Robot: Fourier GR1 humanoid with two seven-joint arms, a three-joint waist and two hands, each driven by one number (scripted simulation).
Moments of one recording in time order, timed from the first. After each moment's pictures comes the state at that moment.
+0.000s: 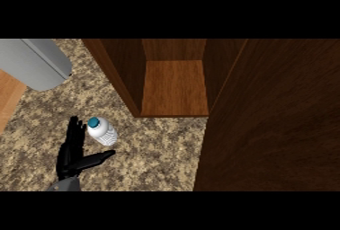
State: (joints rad) left arm -0.16 0.08 0.28 -0.81 0.14 0.00 -0.55; right arm 0.14 -0.14 0.51 -2.49 0.06 -0.13 0.37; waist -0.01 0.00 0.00
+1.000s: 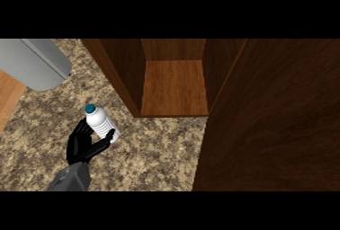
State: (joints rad) left arm -0.39 0.11 0.35 -0.41 0.18 -0.10 -0.84; right arm 0.13 -0.18 0.52 -2.49 0.06 -0.16 0.36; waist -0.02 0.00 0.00
